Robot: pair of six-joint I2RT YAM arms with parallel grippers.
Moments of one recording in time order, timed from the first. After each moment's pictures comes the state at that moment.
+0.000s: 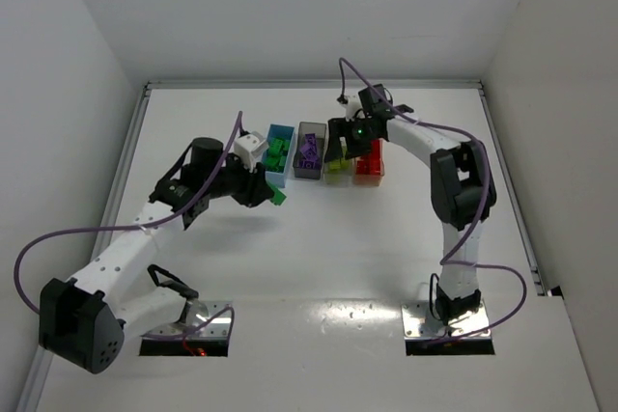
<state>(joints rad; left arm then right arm) -0.36 1.07 0.81 -0.34 0.45 0.04 0.33 2.08 1.54 -0.47 -0.46 0.12</state>
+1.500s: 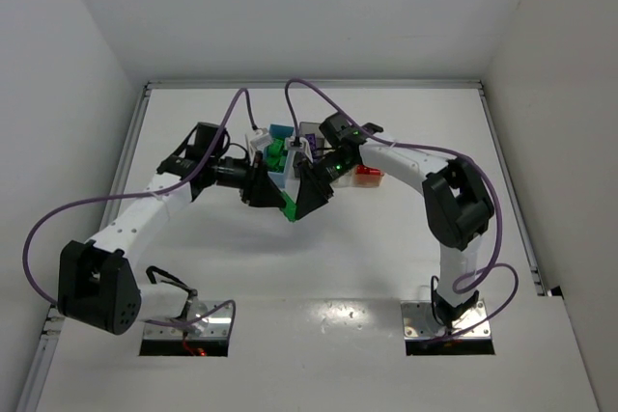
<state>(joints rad) -0.29 1.27 0.96 -0.49 1.05 0.13 0.60 1.94 1.43 -0.72 -1.27 -0.39</state>
